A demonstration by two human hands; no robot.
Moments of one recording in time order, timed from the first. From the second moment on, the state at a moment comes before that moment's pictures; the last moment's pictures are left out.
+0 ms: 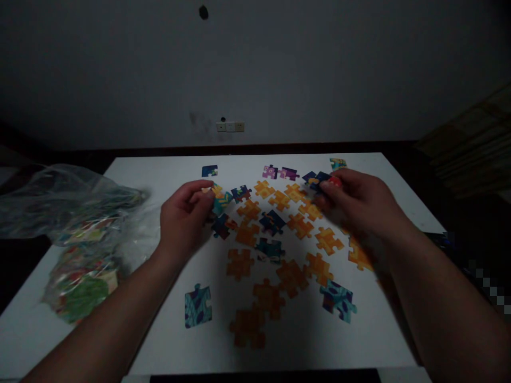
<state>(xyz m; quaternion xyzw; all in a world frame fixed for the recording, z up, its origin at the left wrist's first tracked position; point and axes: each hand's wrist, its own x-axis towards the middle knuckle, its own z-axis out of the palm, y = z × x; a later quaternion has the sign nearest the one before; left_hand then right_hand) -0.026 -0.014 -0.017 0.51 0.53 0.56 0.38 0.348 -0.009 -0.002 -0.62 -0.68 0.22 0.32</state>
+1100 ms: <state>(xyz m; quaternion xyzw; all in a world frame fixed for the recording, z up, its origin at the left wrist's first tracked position) -0.049 -0.004 -0.030 0.74 0.57 0.30 0.18 0.345 -0.016 -0.003 -0.66 -0.65 0.09 0.36</state>
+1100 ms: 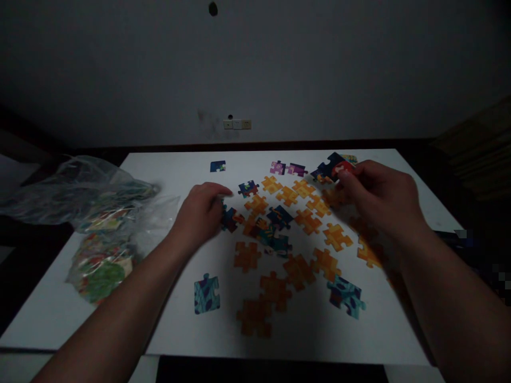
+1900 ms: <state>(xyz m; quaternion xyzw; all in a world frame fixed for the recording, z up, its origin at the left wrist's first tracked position) -0.060 -0.008 -0.009 0.72 0.65 0.21 0.12 0.348 -0.017 -0.001 -0.49 -0.80 0.21 0.28</state>
